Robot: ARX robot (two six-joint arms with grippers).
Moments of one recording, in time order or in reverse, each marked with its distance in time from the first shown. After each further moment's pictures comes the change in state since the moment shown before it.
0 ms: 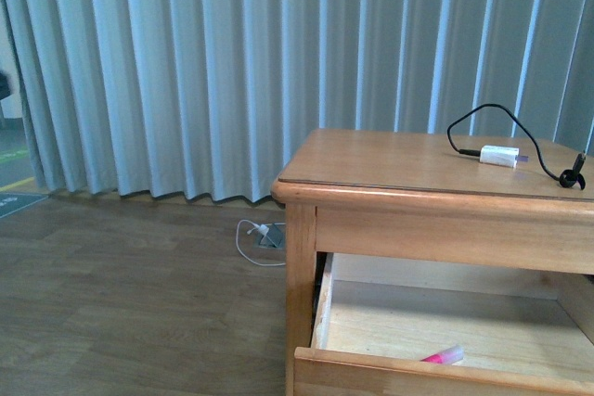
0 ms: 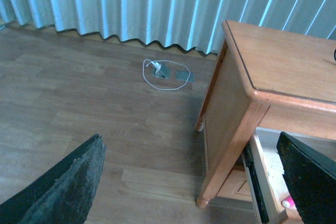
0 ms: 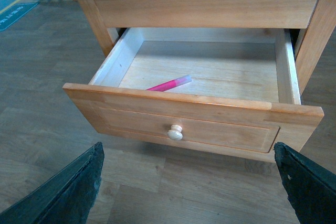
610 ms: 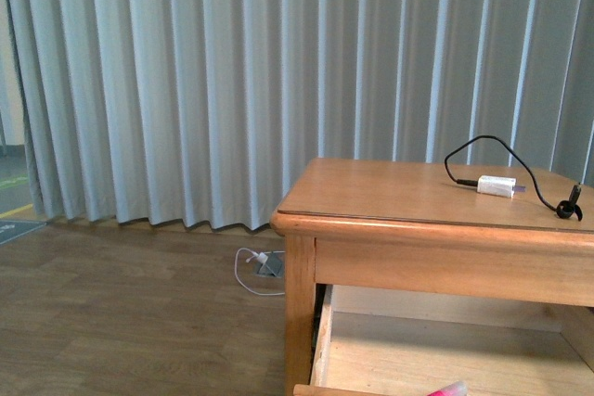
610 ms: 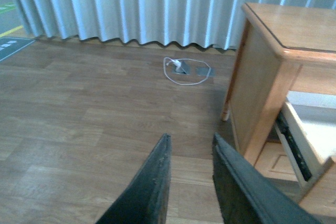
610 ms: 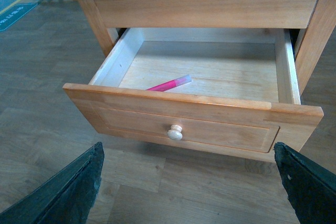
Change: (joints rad) left arm 0.150 -0.318 -0.336 0.055 0.111 0.121; right arm 0.000 0.000 0.000 0.000 -0.002 0.000
